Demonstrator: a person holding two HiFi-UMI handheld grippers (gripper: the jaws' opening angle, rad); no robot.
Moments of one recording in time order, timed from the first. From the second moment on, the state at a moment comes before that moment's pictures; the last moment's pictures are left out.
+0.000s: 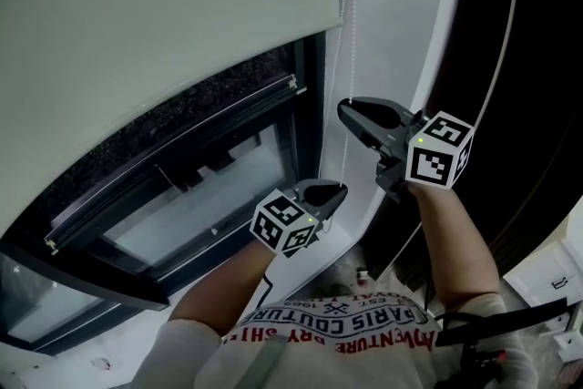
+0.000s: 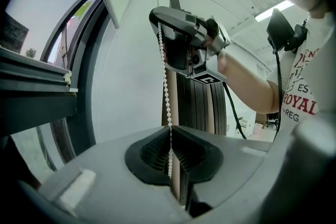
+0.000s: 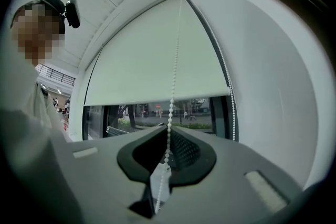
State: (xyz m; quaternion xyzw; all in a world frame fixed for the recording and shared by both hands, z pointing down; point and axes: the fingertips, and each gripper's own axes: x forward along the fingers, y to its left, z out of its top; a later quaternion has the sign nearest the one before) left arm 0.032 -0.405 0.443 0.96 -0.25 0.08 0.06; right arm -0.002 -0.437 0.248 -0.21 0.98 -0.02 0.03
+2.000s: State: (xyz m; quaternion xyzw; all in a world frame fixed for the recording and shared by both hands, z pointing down) left arm 0.011 -0.352 0.710 0.90 -0.26 0.28 0.20; right arm -0.013 -0.394 0.530 -0.24 0.95 -0.15 -0.11
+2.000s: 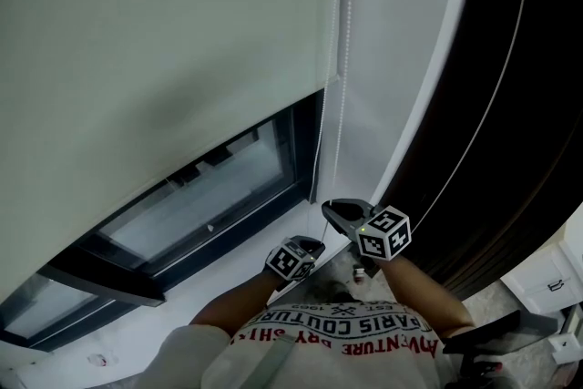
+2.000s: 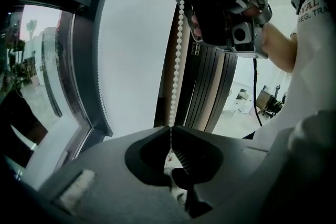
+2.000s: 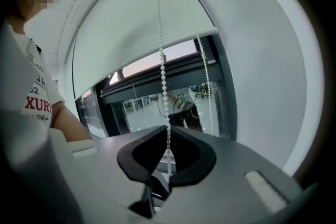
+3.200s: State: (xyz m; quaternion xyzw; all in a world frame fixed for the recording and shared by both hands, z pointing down) left arm -0.020 -0.339 0.679 0.90 -0.33 0.21 0.21; right arm -0.001 -0.388 0.575 -0.29 0.93 -0.21 -0.11
